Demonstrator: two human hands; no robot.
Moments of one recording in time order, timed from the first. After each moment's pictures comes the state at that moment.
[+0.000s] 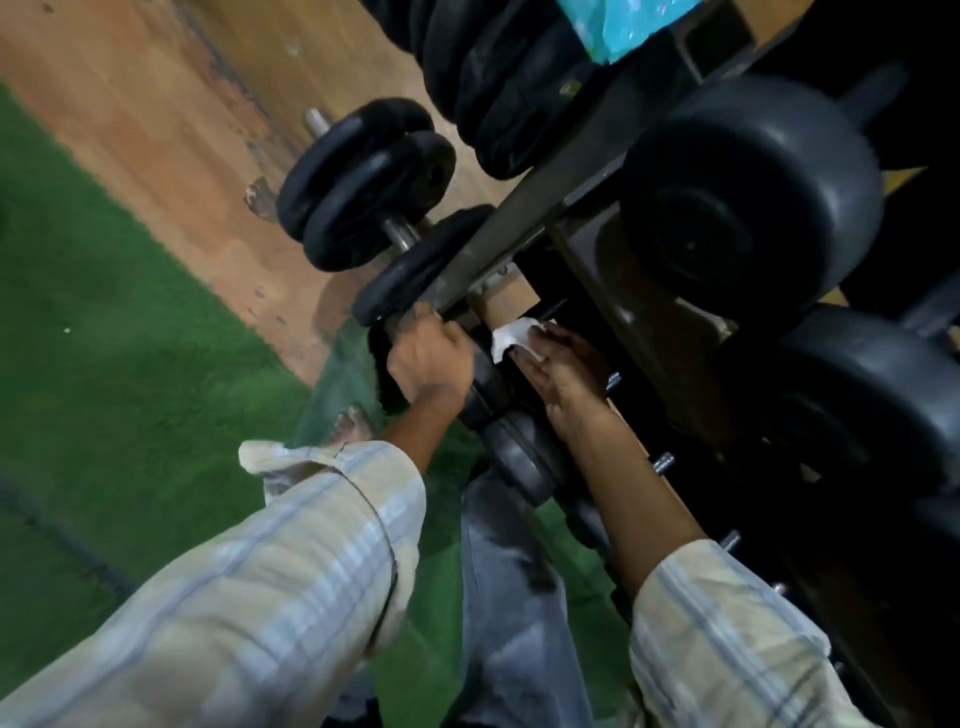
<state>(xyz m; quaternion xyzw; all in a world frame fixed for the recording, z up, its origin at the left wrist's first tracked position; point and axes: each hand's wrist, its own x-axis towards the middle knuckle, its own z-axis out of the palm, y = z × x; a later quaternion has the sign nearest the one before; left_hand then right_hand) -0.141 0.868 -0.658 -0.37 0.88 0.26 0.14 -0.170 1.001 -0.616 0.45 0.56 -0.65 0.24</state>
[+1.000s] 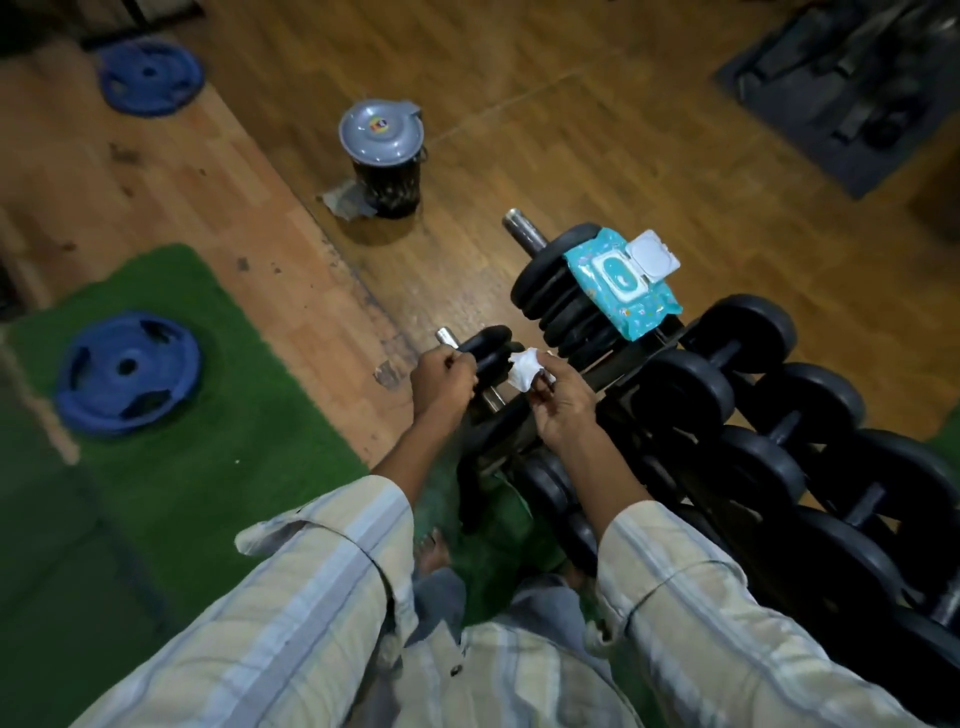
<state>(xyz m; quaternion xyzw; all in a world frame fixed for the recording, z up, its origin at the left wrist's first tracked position) -0.146 0.659 -0.330 -0.37 0.70 0.61 0.03 -0.188 0.798 -0.352 0.40 0.46 -0.78 0.14</state>
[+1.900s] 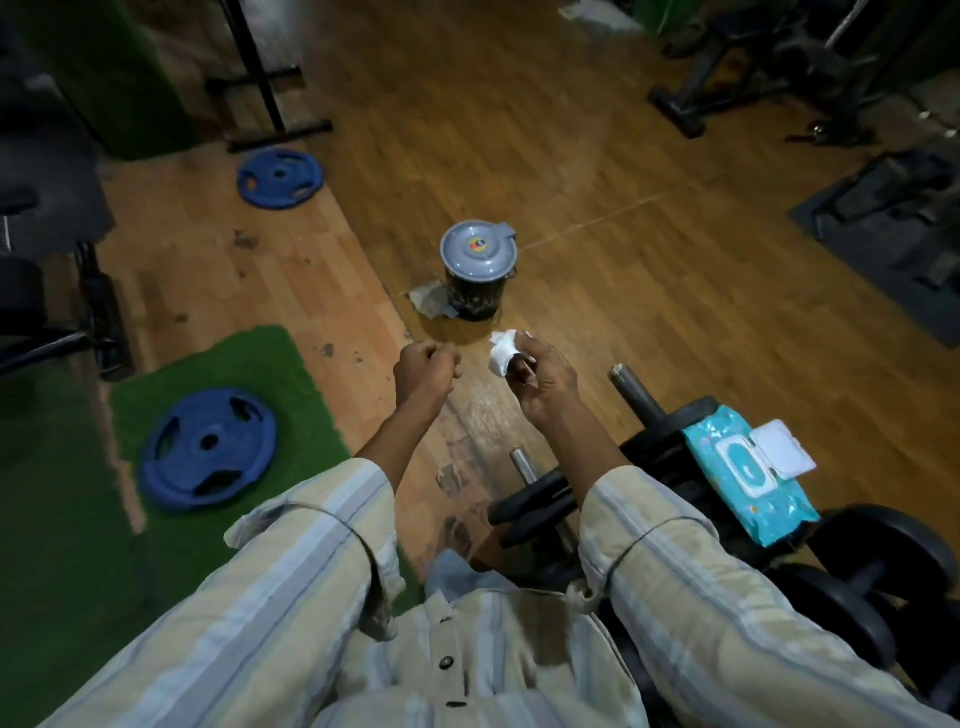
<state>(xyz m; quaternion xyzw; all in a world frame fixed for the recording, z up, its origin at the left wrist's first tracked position) -0.293 0.399 -0.273 -0.41 0.67 0.61 -0.07 -0.360 0.530 -0.271 0.28 0.46 -0.81 0.23</state>
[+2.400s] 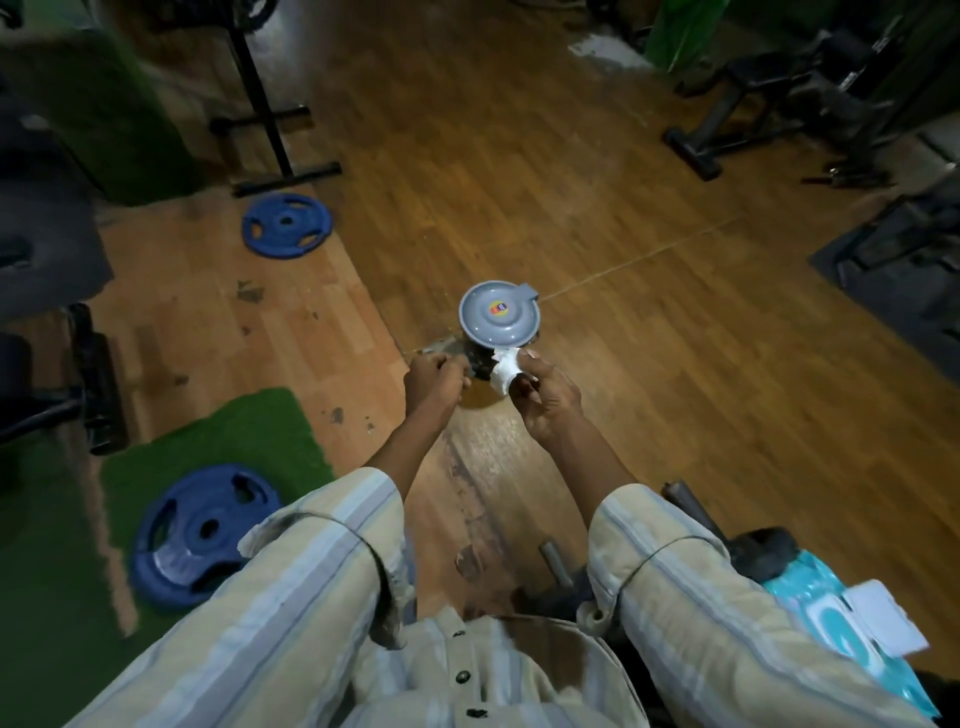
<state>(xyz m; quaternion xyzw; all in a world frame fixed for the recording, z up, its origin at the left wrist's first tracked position) -0.467 0.243 -0.271 -0.41 0.68 0.61 -0.05 -0.523 0.376 -0.269 0.29 0.44 -0.82 0.23</state>
